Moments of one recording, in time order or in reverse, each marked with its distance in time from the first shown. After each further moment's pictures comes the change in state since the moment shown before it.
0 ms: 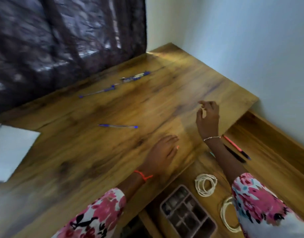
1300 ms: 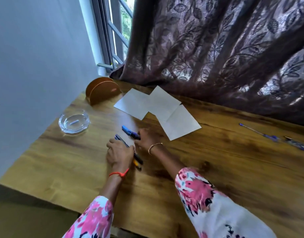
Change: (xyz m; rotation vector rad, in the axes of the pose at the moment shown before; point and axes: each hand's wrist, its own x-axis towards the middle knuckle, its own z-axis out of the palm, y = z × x) left_hand -0.367 -0.127 -0.217 0.117 1.116 -1.628; right_hand -0.290 -0.465 0.212 -0.084 -1.410 -0.849
